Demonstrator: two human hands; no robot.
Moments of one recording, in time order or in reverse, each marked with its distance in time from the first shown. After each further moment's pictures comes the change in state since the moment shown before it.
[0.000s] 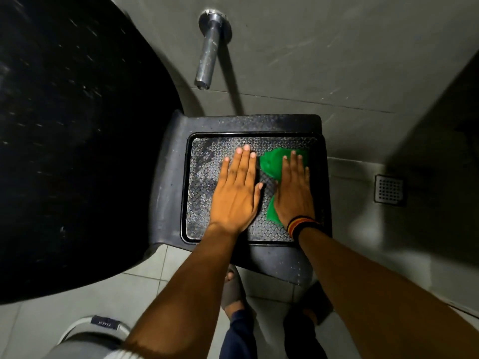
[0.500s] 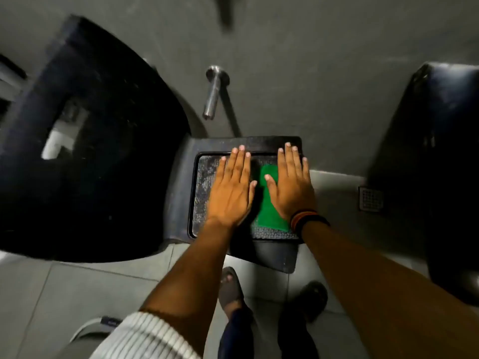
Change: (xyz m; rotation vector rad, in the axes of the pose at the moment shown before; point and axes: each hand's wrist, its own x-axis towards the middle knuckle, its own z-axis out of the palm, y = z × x) left_hand -0.009 0.013 -0.095 -0.044 0.089 0.014; right_hand -0.021 -0.018 -0.120 0.013 0.152 -0.144
